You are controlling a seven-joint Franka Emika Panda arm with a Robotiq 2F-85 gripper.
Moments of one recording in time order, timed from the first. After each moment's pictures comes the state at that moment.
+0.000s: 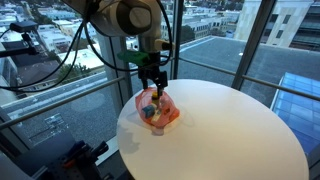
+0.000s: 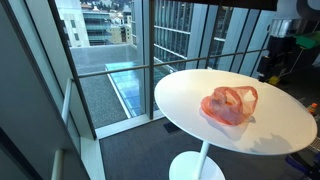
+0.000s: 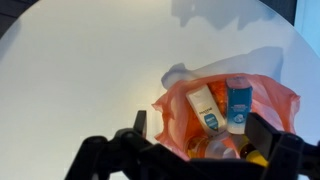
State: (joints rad) arm -0.06 -0.06 -0.03 -2.29 -0.16 2.15 0.12
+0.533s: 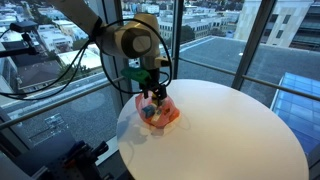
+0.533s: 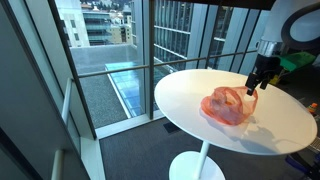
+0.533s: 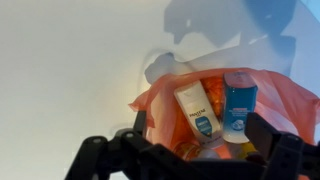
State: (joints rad) arm -0.05 0.06 -0.03 -2.34 -0.15 2.36 0.12
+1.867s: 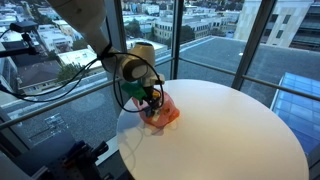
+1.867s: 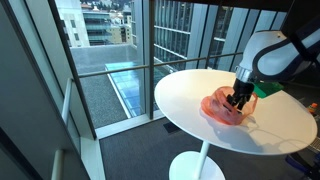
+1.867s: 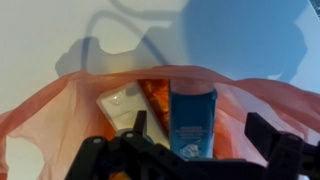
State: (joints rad) arm -0.01 0.32 0.03 -2.31 0.02 2.62 0.06
